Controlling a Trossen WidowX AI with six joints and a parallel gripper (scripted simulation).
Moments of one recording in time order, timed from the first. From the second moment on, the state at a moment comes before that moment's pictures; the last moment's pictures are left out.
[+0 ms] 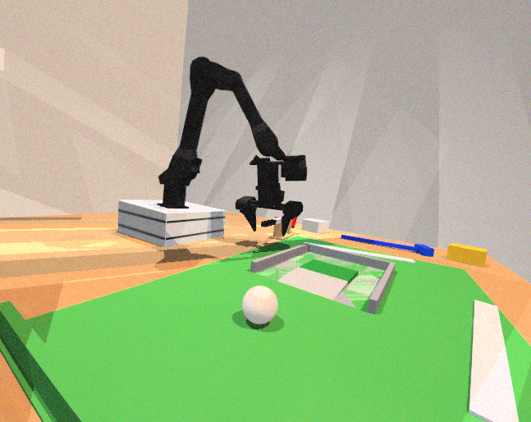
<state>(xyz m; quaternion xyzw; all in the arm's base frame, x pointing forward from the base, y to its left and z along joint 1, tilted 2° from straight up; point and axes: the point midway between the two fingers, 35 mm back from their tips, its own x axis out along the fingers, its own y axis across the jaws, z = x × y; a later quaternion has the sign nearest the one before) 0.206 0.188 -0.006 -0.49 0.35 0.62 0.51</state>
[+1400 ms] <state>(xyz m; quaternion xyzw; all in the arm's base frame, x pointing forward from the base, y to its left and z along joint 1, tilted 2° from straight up) 0.203 0.185 0.073 -0.50 0.35 0.62 0.50</state>
